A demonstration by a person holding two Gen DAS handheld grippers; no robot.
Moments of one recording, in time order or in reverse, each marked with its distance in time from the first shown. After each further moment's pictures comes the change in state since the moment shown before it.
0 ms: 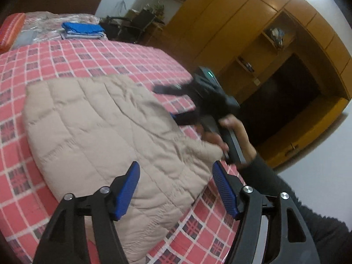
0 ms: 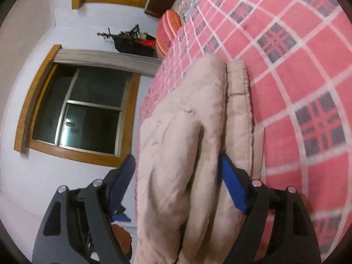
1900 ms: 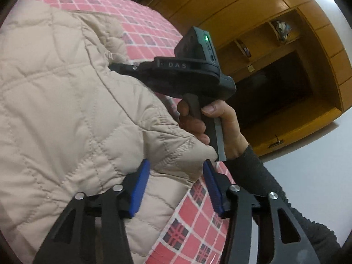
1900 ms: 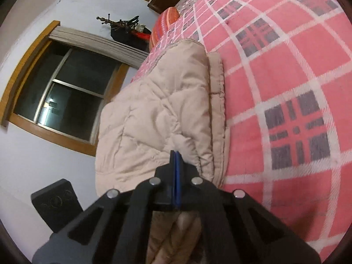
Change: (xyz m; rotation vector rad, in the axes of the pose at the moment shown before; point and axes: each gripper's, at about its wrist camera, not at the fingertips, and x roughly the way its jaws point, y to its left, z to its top) left arm 0.098 0.010 -0.012 -0.139 0.176 -0.149; right arm 0.021 -0.023 0.000 -0.173 -0.011 -0.161
